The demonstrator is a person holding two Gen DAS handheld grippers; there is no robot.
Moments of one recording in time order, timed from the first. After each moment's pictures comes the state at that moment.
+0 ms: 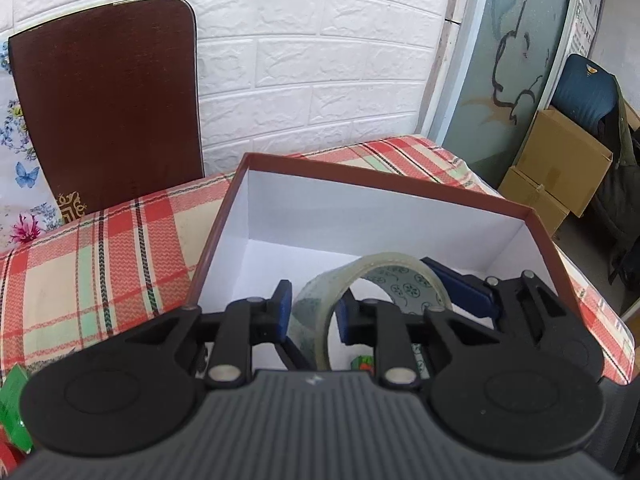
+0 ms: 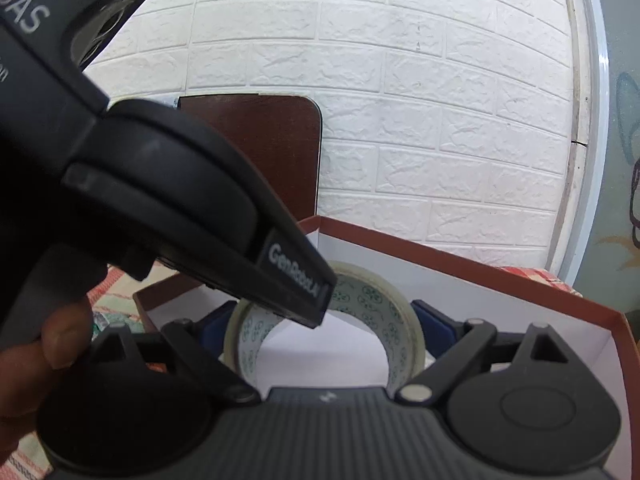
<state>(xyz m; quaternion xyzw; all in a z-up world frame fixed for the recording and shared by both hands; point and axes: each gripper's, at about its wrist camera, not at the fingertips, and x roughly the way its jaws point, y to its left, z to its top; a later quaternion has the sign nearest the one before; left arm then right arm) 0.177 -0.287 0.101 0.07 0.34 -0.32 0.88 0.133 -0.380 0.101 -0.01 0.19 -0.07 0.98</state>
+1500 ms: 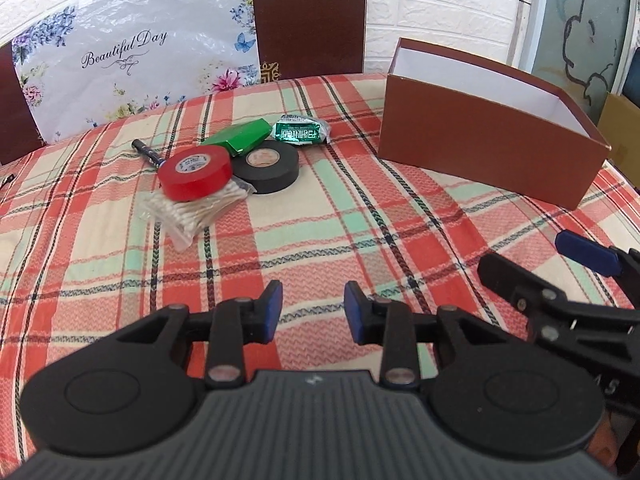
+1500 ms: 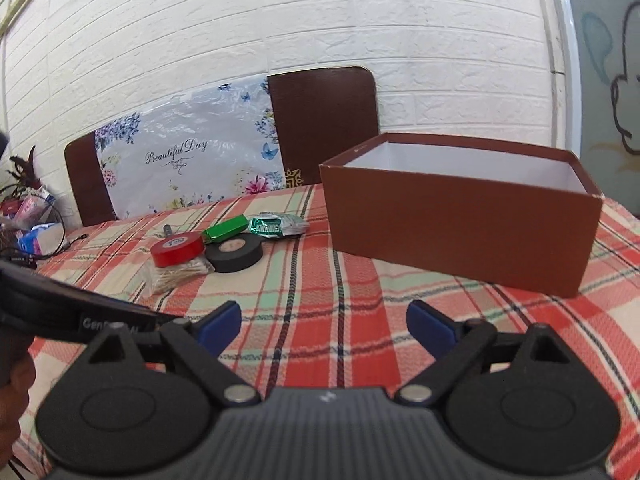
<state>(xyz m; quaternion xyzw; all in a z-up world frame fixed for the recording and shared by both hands) -0.006 -0.097 0.053 0.07 0.36 -0.16 0.92 -0.064 -0.273 0.078 0.09 0.23 -0.04 0.97</state>
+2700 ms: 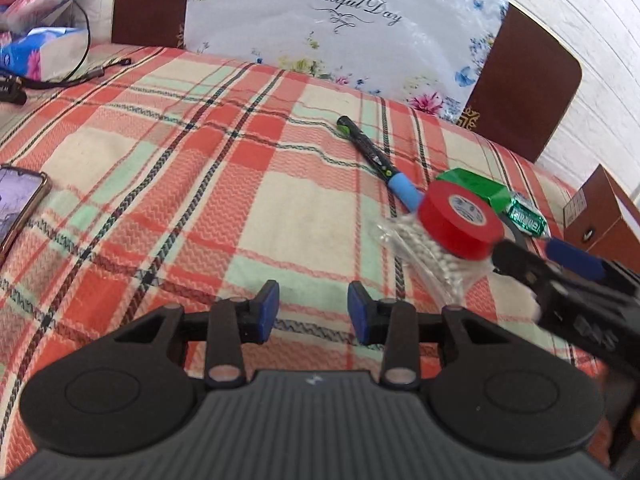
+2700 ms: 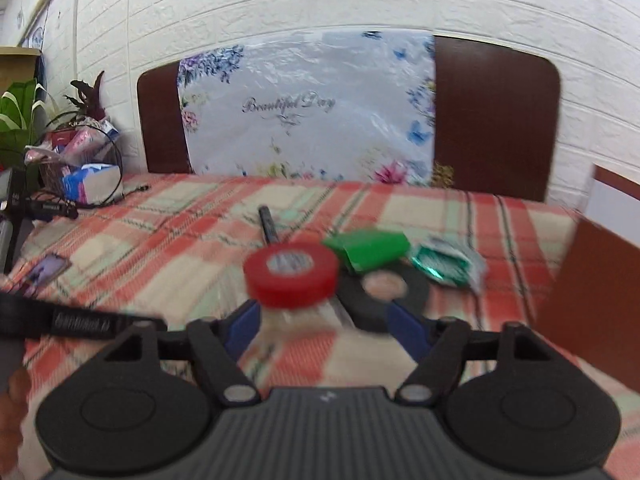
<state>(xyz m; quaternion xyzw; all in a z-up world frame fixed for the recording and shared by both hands) 0.087 0.076 0.021 -0.13 0.37 -0.03 0.92 0.110 -0.166 0.075 -0.01 0.27 0.11 0.96</state>
